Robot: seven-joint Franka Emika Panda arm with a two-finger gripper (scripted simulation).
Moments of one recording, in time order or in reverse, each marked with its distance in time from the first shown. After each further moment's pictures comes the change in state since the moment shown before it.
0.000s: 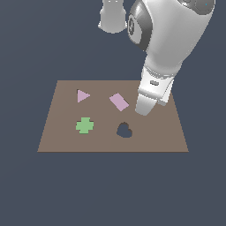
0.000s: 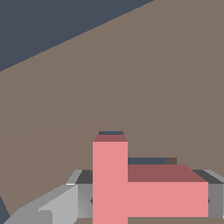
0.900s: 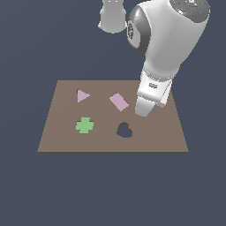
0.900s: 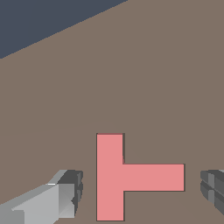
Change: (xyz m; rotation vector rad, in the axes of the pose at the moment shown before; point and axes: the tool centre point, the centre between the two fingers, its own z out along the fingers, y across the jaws) arm 0.000 0.000 0.010 0.000 0.000 -0.002
